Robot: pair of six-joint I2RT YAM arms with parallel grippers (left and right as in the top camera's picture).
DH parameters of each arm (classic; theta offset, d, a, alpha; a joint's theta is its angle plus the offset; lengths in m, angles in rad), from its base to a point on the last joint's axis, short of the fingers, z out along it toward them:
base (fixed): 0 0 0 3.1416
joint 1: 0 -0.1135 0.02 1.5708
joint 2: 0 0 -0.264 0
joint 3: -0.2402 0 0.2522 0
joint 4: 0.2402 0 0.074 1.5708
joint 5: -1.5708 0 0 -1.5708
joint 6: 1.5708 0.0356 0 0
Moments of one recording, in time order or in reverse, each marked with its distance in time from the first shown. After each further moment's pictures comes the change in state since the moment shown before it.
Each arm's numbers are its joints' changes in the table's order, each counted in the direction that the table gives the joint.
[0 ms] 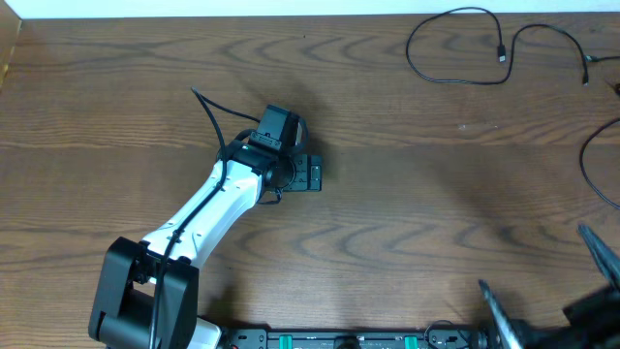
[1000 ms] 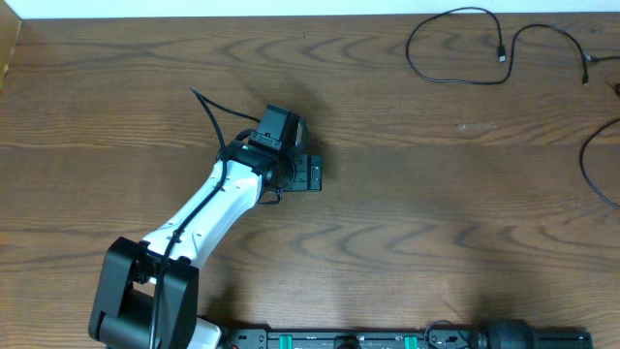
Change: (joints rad) left arm 0.000 0.000 0.000 0.000 0.000 0.000; right arm -0.006 -0.119 -0.254 0.125 -0.107 -0.321
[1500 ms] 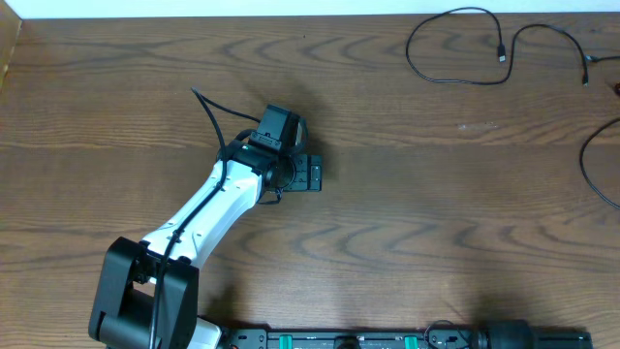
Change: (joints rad) left arm 0.000 0.000 0.000 0.000 0.000 0.000; right arm 0.016 -0.068 -0.056 0.070 -0.072 -0.090
